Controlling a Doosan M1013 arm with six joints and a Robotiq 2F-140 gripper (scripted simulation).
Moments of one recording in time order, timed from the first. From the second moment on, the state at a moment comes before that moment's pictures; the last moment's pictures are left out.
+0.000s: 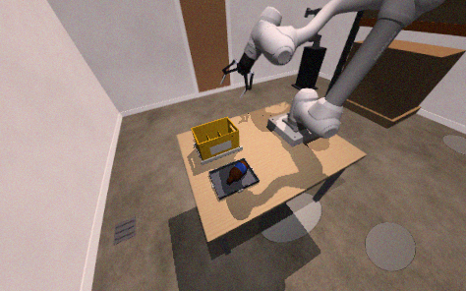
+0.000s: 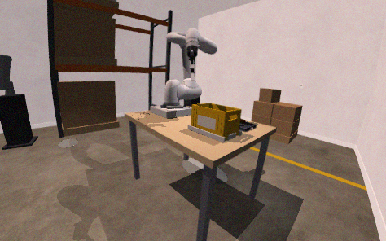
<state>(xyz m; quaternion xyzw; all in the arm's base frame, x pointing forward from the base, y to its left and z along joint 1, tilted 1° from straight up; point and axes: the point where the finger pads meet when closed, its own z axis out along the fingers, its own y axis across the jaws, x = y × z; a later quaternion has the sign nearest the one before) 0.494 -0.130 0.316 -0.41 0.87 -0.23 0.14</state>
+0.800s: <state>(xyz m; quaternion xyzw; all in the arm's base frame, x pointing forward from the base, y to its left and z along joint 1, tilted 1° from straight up) 0.595 0.009 0.267 -0.36 0.92 -0.11 0.11</state>
